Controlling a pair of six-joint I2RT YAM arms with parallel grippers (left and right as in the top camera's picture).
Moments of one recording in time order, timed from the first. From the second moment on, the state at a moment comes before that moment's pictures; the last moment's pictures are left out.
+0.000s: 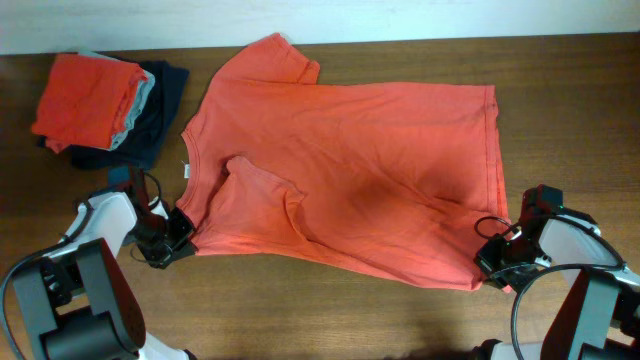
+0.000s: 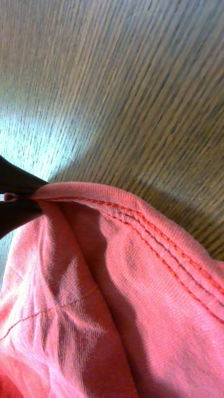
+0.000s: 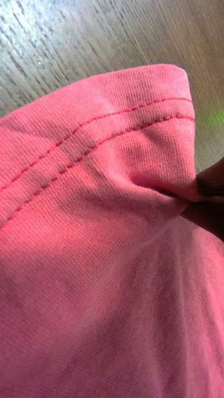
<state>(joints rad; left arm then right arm) 0.29 1.77 0.97 -0.87 0.27 -0.38 -0.38 1.56 0.73 -0.89 -0.12 0.48</state>
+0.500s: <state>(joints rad) 0.29 1.75 0.98 -0.90 0.25 -0.38 -0.38 1.57 0.83 -1.02 -0.09 0.42</state>
